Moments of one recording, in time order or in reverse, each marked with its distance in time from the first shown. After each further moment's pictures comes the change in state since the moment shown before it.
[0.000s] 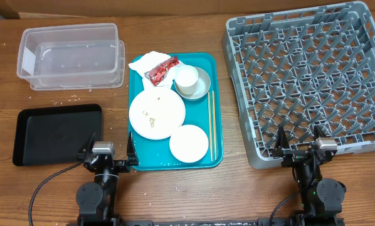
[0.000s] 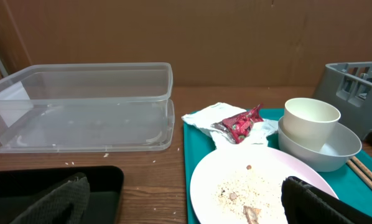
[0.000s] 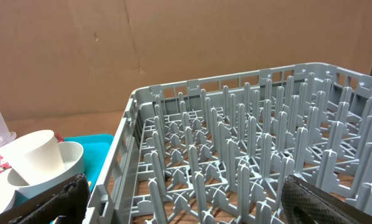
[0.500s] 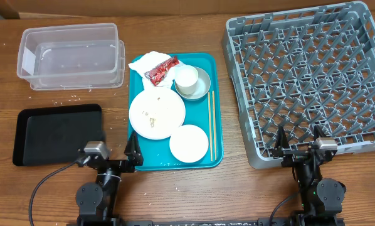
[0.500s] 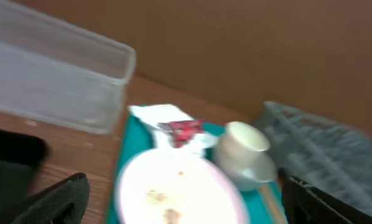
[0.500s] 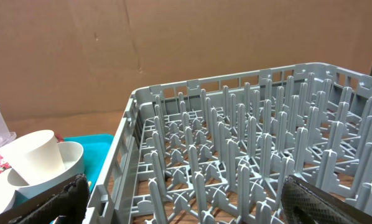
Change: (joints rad) left arm 0.000 0.000 0.000 0.024 0.132 -0.420; right arm 0.000 0.000 0.000 0.000 0.000 0.000
